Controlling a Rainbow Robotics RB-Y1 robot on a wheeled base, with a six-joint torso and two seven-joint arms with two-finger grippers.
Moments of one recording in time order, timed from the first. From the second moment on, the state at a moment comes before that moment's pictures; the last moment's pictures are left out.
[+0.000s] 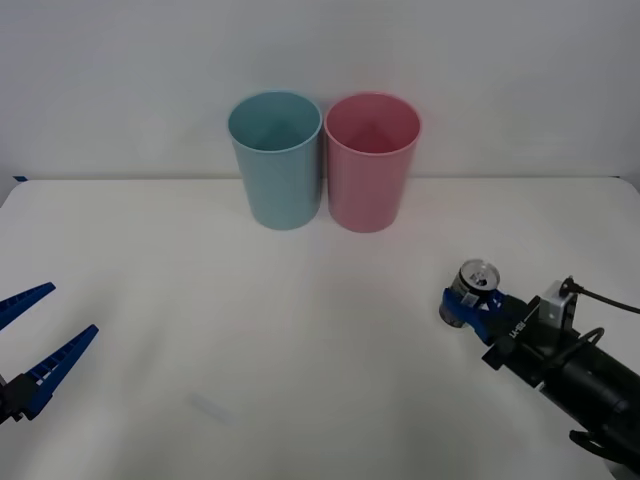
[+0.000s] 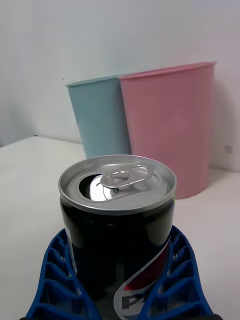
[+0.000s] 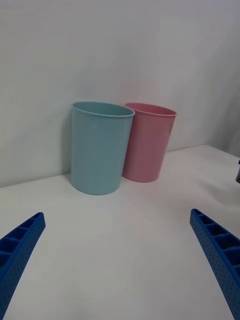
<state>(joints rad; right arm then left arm) 0.12 -0.39 -0.05 -1.47 0.92 -0.89 0.28 0.35 0.40 0.52 -1.66 -0.96 -1.22 0.00</state>
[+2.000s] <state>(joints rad) -0.50 -0.60 0.37 -1.72 1.07 -0.38 -0.31 0.35 0.40 0.52 -1.66 -0.96 -1.22 0.00</state>
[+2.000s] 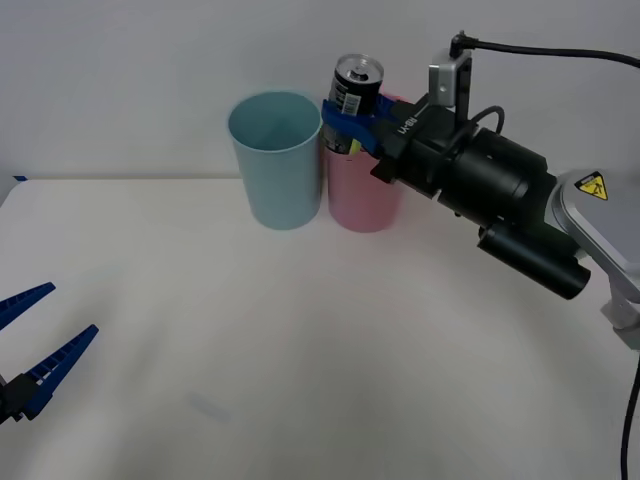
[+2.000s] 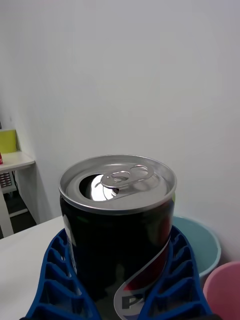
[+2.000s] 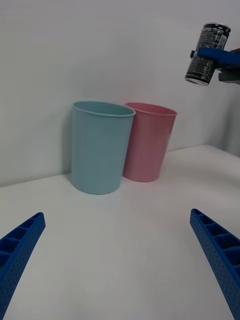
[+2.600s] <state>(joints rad) -0.85 -0.40 0.41 -1.26 1.14 -0.39 -0.30 0.35 0.40 0.52 -1.66 -0.96 -1.22 0.00</state>
